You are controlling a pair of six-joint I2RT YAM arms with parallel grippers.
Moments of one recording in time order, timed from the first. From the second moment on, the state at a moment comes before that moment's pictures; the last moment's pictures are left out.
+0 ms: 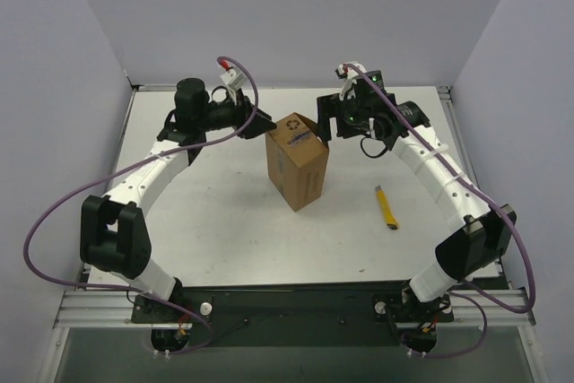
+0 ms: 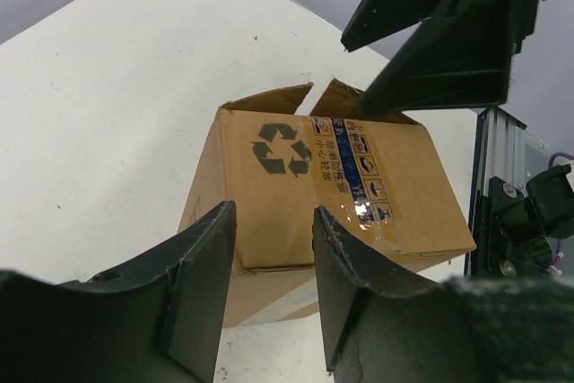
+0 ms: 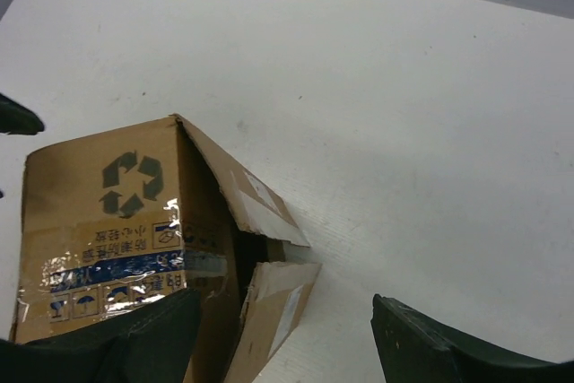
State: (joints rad) left arm -0.29 1.59 1.28 0.13 0.89 -0.22; right arm 0.45 1.57 1.60 -0.70 -0.09 0.13
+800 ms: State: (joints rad) left arm -0.27 1.54 1.24 0.08 0.88 -0.17; right arm 0.45 1.80 1.89 -0.83 -0.10 0.07
